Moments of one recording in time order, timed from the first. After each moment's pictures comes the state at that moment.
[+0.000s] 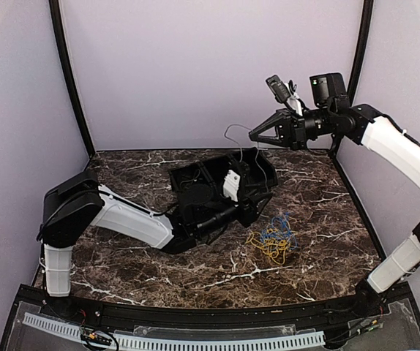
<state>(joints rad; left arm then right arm) -1.11 2.04 1.17 0.96 -0.08 -0.15 0.51 1.49 1.56 -0.54 -1.16 -0.17</state>
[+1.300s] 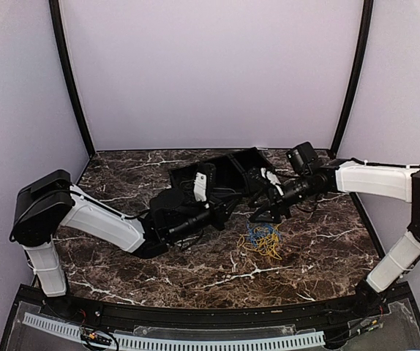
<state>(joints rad) -1.07 1.85 0.90 0.98 -0.09 -0.40 0.53 1.54 1.03 -0.44 -0.87 -0.58</state>
